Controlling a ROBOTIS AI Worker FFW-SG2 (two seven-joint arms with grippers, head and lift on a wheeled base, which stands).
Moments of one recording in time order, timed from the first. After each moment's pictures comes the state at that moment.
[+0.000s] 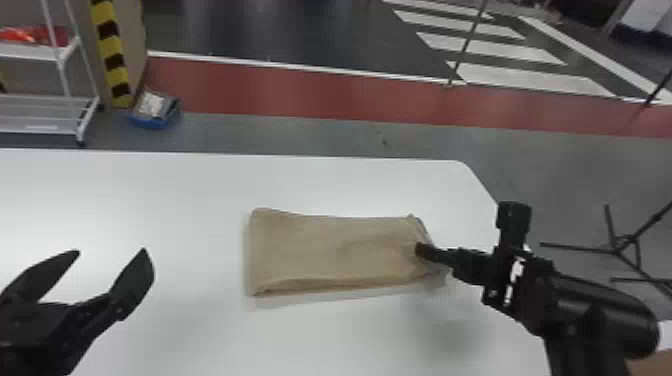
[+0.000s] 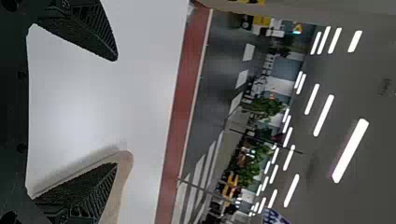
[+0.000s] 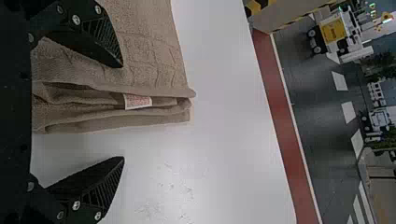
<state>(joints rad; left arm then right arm) 0.49 0.00 0.05 -2.23 0.25 0.37 -0.23 -0.09 -0.21 -0.38 -1.60 -0.15 0.88 0.41</state>
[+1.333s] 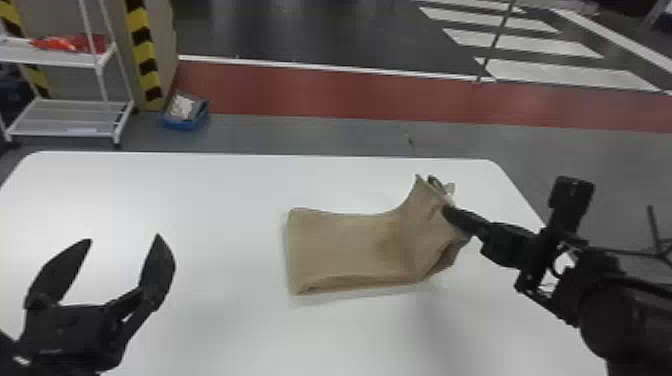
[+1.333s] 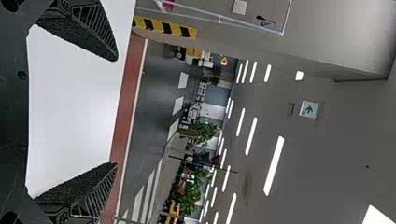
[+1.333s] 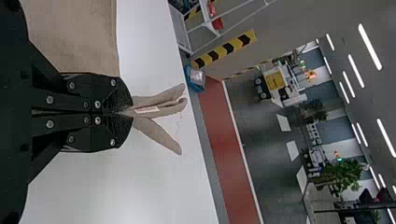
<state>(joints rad) 0.52 0.00 -0.03 -2.05 0.19 -0.08 -0.09 0.02 -0.16 -0.39 -1.93 -0.32 0.89 0.44</state>
